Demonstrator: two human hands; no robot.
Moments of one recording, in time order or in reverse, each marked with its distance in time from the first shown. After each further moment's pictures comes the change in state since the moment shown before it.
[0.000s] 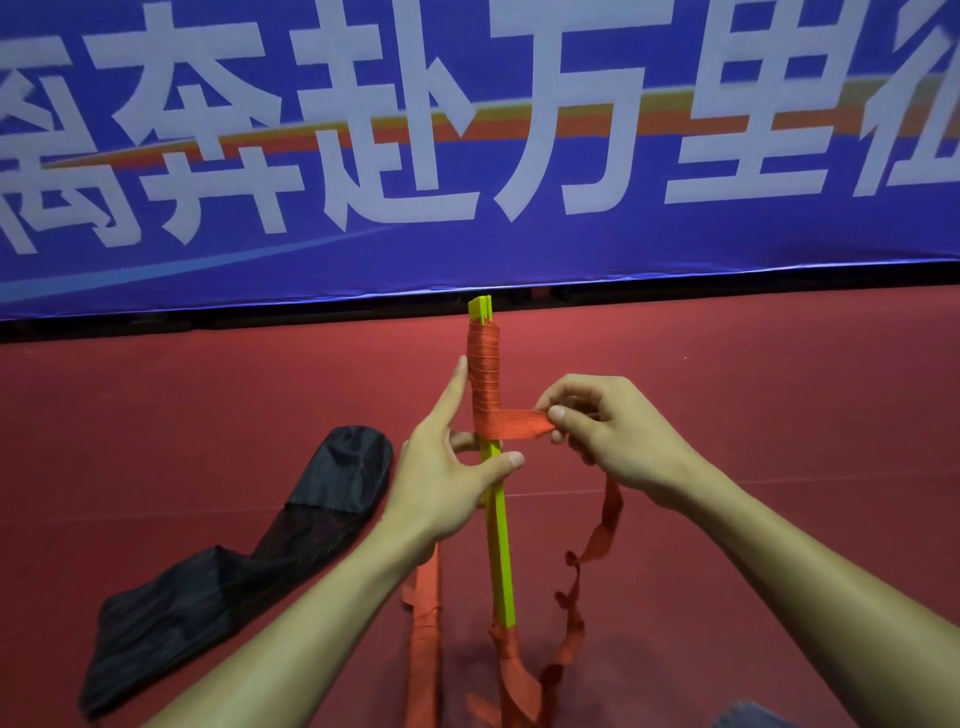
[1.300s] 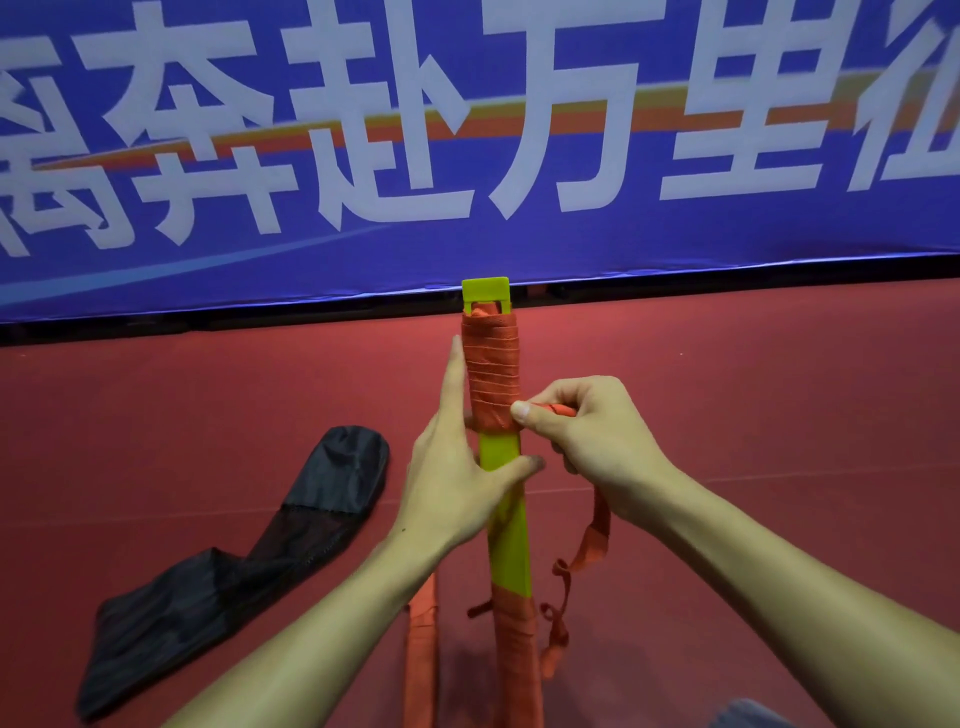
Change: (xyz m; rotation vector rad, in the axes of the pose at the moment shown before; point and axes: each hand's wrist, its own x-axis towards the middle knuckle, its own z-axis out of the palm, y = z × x) left_hand -0.004 0.013 0.016 0.300 0.080 0.206; right_hand -0.004 -0.008 0.019 0.284 0.151 0.092
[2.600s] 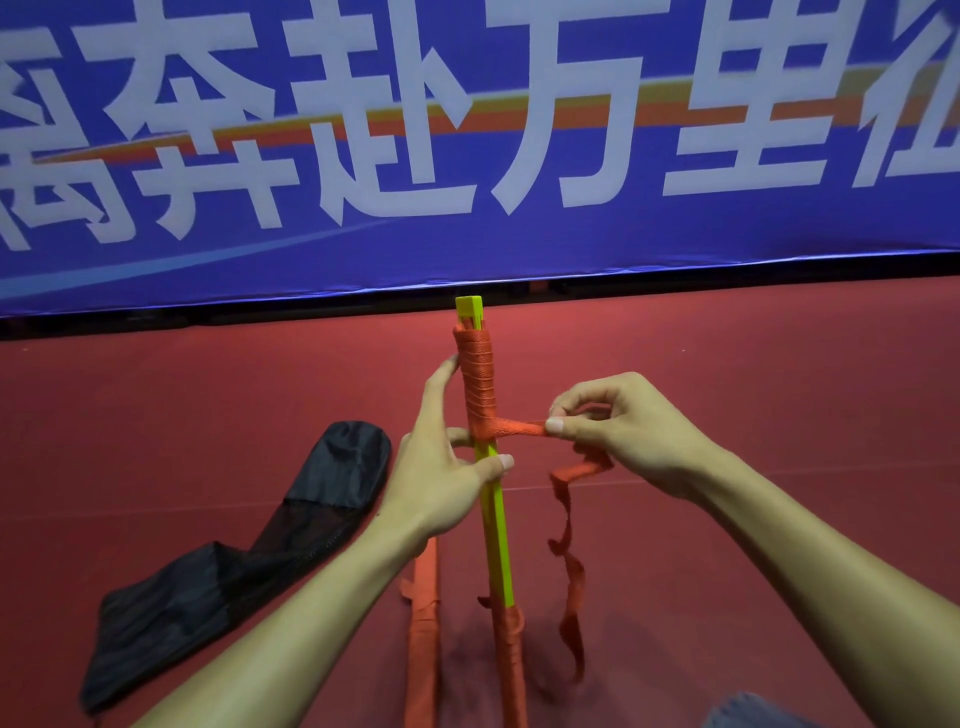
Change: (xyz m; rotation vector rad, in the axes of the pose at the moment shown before) left_hand 0.001 -0.014 -0.013 -0.118 -0.065 -0.198; right_hand 0.007 0.011 -0.035 -0.092 -0.236 0.019
